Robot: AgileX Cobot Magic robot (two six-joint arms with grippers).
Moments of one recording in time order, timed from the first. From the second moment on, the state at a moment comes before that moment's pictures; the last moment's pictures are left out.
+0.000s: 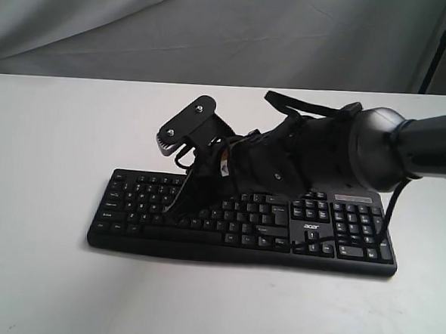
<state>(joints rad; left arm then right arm) -0.17 0.00 0.00 0.04 0.26 -0.02 0.74 1.95 -1.16 -0.14 0.13 -0.07</state>
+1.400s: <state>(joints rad) -0.17 0.00 0.00 0.04 0.26 -0.02 0.75 2.08 -1.27 -0.11 0.18 -0.10</state>
